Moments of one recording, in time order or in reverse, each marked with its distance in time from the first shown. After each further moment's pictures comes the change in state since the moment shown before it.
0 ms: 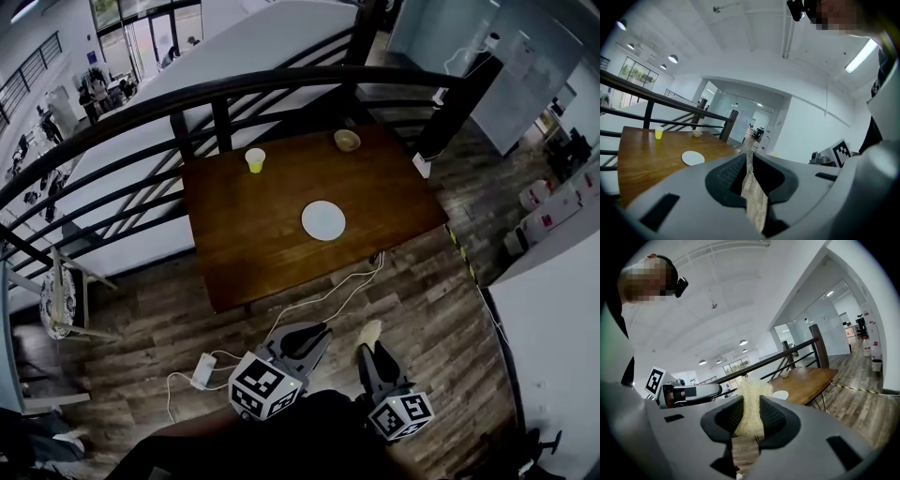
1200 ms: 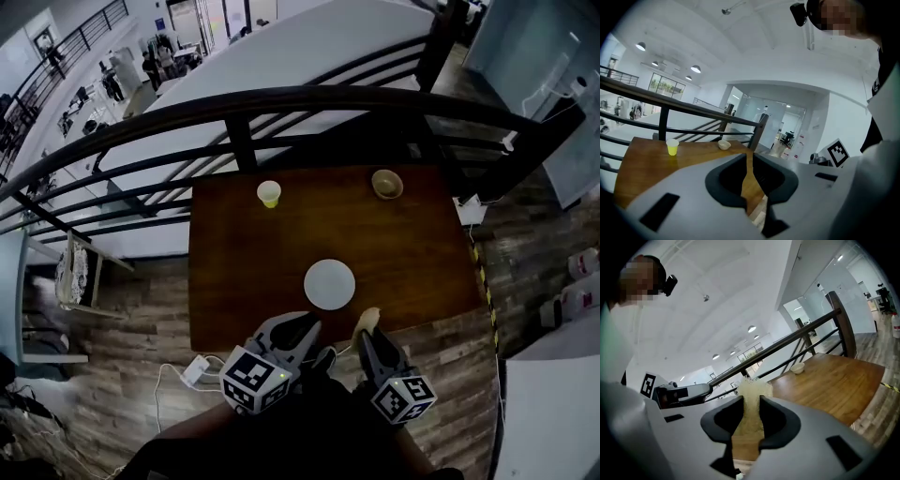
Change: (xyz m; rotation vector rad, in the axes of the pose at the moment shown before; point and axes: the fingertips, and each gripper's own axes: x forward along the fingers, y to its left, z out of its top) left arm 0.177 0.202 0.090 -0.072 -0.049 0.357; right arm 0.270 -0.151 0.094 0.065 0.214 0.239
